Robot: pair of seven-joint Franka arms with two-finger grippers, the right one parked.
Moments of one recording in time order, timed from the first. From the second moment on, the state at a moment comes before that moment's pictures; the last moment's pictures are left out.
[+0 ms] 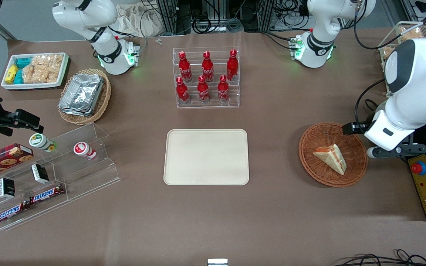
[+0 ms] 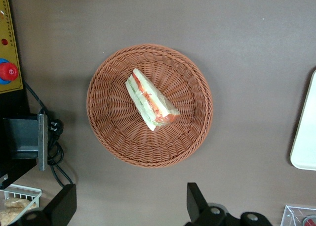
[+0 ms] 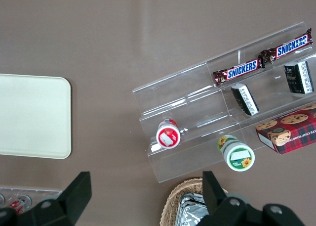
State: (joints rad) arm -0.20 0.18 0.06 -1.60 0.08 1.67 -0.19
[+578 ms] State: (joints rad) arm -0.19 0.27 0.09 -1.62 0.07 1.77 -0.27
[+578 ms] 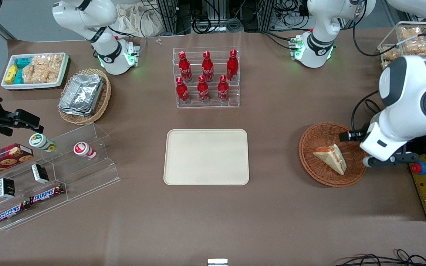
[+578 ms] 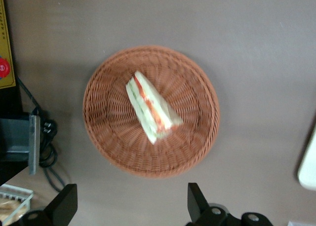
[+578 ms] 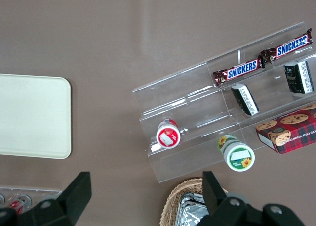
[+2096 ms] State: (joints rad) arm -0.20 0.38 0.16 -2.03 0.03 2.25 -0.92
